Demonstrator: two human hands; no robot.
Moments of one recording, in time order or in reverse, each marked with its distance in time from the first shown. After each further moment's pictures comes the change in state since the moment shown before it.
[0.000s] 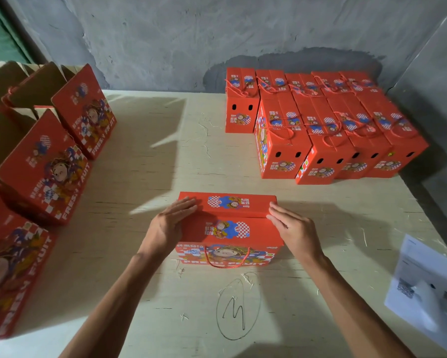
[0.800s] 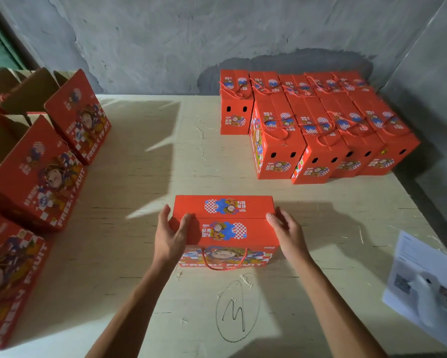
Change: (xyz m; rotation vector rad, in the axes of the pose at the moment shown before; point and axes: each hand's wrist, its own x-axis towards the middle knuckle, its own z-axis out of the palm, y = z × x) left_hand -0.010 0.022 0.033 -0.483 0.236 -0.653; right_hand -0.018 -0.005 0.020 0.657 -0.108 0.842
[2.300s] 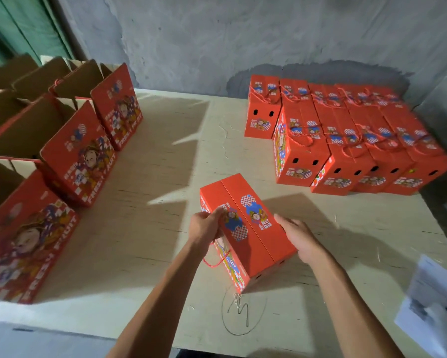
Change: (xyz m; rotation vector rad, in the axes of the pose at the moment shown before) left_hand -0.012 0.031 0.034 -0.226 -0.010 -0.462; right_hand 0.011 -0.033 0.009 -0.123 -0.233 0.399
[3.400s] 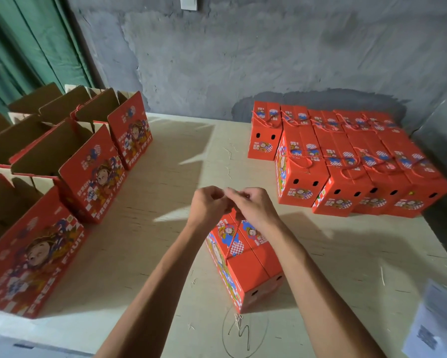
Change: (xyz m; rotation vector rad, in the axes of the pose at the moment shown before) left_hand -0.043 0.100 -0.008 0.191 -0.021 0.482; right_hand -0.060 -0.145 0.079 -0.147 -0.023 -0.481
